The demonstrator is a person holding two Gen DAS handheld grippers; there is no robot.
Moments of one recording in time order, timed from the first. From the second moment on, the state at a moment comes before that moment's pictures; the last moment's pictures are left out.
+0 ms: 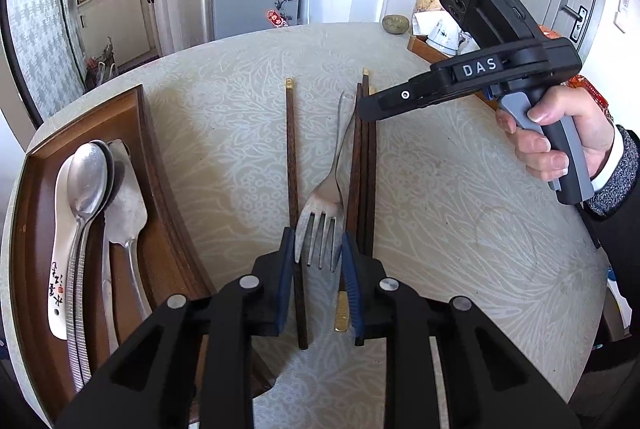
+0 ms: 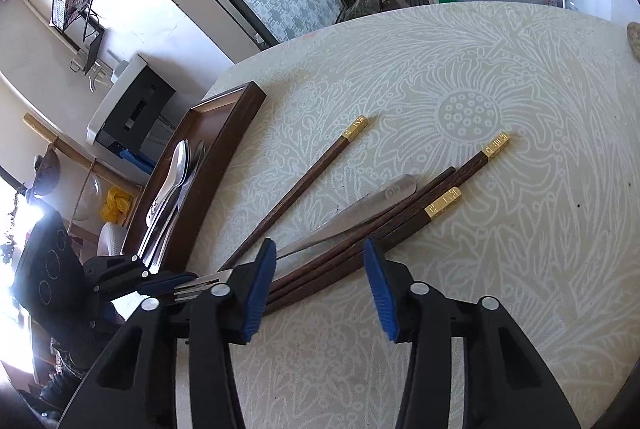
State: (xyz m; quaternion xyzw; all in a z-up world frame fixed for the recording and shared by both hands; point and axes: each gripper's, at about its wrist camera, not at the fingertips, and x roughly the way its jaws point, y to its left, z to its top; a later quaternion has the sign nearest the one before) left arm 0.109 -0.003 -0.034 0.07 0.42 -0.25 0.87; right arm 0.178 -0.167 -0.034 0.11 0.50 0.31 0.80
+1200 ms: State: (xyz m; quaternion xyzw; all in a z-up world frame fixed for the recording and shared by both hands) left arm 0.102 -0.020 -0.030 0.06 0.41 -0.25 0.87; right arm 0.173 -0.152 -0.062 0.29 0.52 0.28 0.75
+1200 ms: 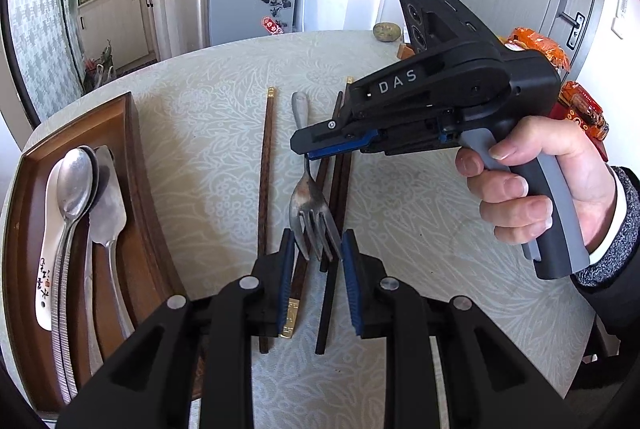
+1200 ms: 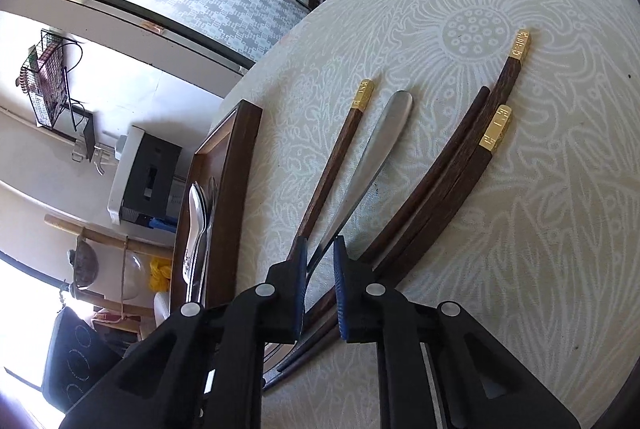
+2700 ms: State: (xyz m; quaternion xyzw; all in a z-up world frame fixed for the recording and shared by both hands) left arm 0.063 0.133 -0.019 0.02 0.40 -0.13 0.91; right arm 0.185 0.058 -0.013 0.16 0.51 0.36 0.76
